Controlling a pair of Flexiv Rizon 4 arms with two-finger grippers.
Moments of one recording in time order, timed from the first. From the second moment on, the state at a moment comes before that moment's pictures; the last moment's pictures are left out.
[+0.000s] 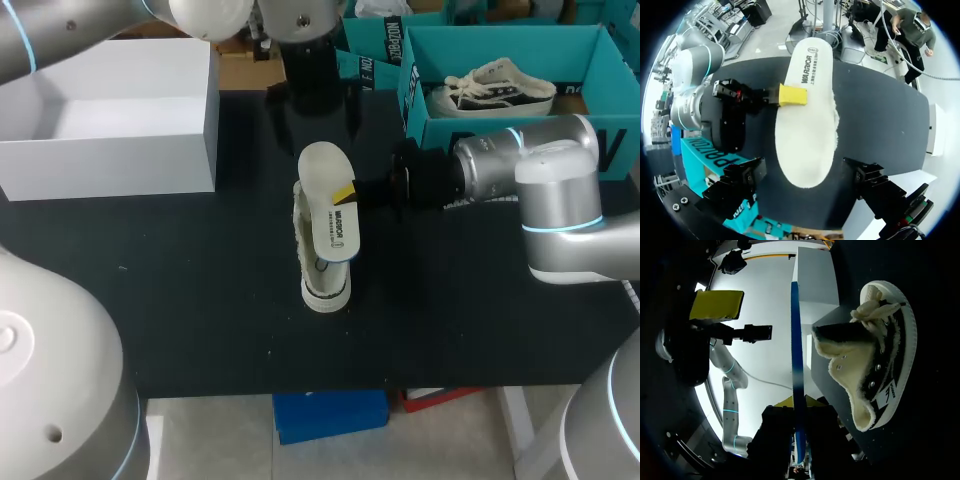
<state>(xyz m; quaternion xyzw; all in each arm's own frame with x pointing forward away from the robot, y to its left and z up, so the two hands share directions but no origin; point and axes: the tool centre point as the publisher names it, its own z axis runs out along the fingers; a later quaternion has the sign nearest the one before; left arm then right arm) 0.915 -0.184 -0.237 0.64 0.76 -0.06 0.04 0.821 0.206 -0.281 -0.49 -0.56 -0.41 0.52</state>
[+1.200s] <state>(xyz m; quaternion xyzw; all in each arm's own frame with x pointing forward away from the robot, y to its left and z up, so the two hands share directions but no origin) 0.784 -0.185 -0.231 0.65 0.76 -0.07 0.07 0.821 0.206 -0.281 -0.49 -0.56 -0.41 0.52</state>
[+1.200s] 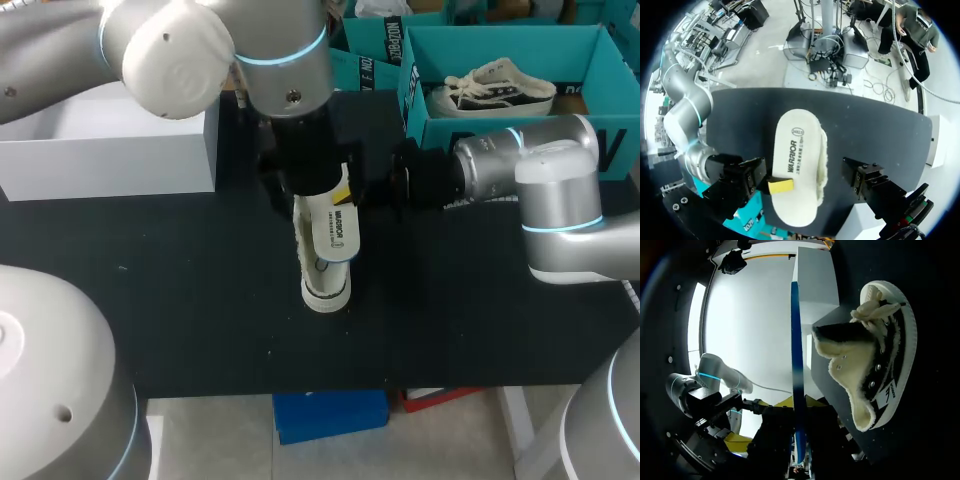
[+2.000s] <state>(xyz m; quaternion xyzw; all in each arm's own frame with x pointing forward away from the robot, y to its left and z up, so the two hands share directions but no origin) 0.783 -0.154 -0.206 0.63 0.75 -0.17 0.13 0.821 0.206 -0.281 -0.49 -0.56 -0.41 0.52</state>
